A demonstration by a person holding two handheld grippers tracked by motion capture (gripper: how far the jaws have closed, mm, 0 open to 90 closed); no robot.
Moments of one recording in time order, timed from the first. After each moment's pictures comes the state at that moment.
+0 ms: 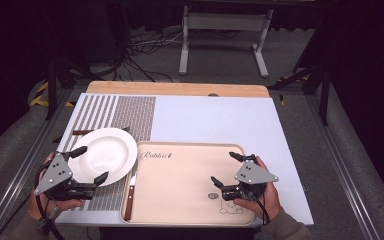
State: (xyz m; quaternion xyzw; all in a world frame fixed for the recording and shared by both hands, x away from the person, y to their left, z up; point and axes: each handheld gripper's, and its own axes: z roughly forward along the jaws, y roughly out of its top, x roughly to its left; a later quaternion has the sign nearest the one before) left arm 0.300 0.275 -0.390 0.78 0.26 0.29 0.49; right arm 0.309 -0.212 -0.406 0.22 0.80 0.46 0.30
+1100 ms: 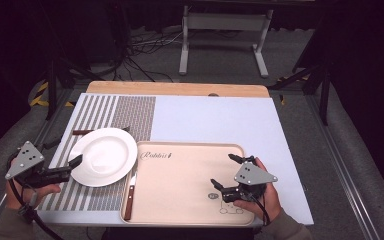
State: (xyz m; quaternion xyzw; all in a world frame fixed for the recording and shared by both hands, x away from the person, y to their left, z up) left arm 0.326 0.338 -0.390 0.75 0.33 0.32 0.48; right arm 0.307 -0.213 -0.410 0.22 0.81 0.46 0.29
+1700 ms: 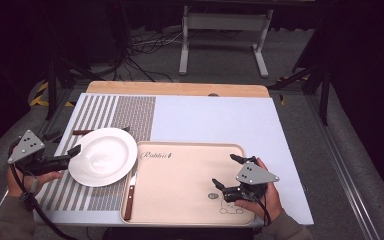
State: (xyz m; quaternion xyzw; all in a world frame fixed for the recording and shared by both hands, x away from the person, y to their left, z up) left arm 0.359 0.350 -0.391 0.75 0.34 0.31 0.47; right arm 0.308 -0.217 -0.412 0.23 0.81 0.46 0.29
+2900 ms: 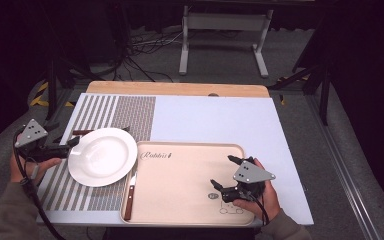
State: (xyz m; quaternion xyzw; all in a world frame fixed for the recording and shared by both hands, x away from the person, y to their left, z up) left arm 0.397 0.368 -0.403 0.76 0.35 0.31 0.45; right arm 0.312 -0.212 -0.416 0.23 0.82 0.45 0.27
